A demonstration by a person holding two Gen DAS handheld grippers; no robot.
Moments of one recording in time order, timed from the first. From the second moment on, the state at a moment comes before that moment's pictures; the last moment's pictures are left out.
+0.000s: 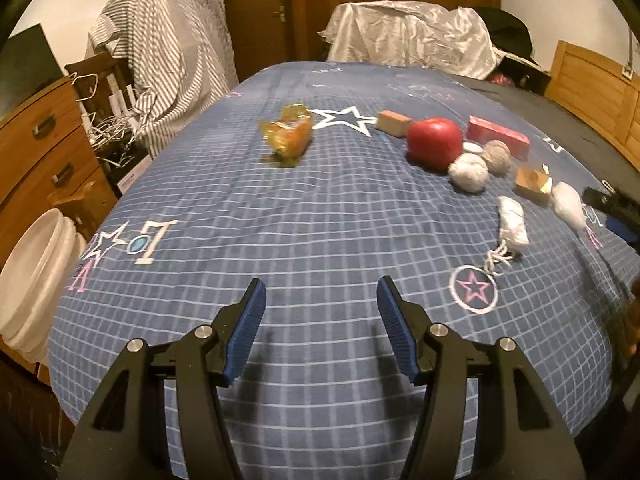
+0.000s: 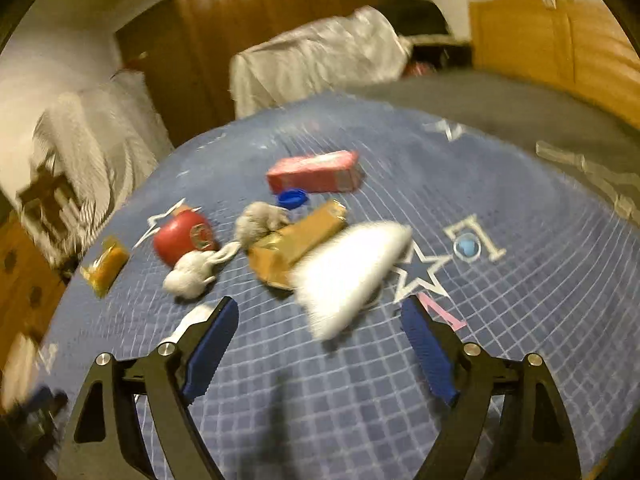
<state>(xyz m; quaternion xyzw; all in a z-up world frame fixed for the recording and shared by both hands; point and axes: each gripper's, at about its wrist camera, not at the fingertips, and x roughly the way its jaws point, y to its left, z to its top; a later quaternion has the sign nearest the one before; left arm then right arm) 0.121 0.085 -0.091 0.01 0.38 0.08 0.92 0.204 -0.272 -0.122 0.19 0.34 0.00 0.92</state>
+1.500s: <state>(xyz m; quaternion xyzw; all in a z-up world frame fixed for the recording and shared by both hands) 0.320 -0.152 -0.110 0.15 0.44 -0.19 0.86 0.184 -0.377 -0.180 0.33 0.31 0.01 0.89</state>
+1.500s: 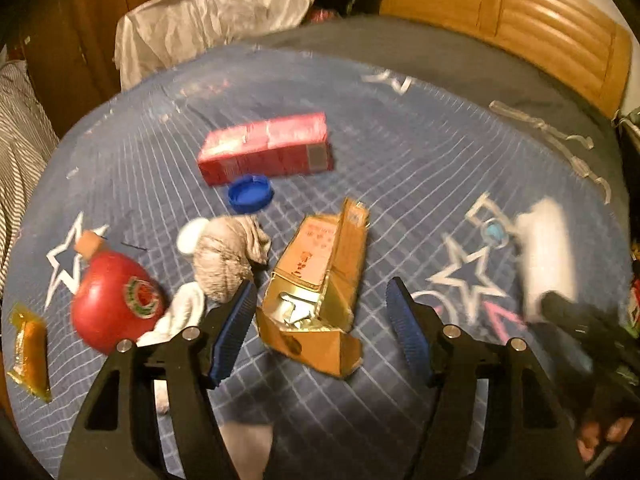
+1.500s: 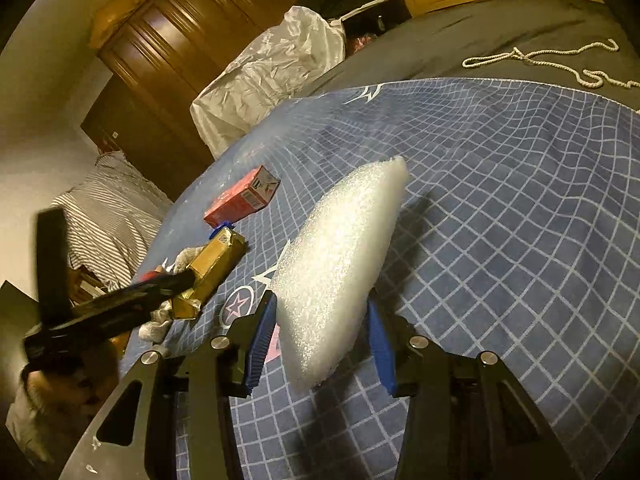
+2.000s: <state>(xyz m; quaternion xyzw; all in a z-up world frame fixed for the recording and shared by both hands) 0.334 -0.159 -0.123 0.14 0.46 -0.17 0.86 0.181 -0.382 -0.184 0.34 0.30 0.02 0.89</state>
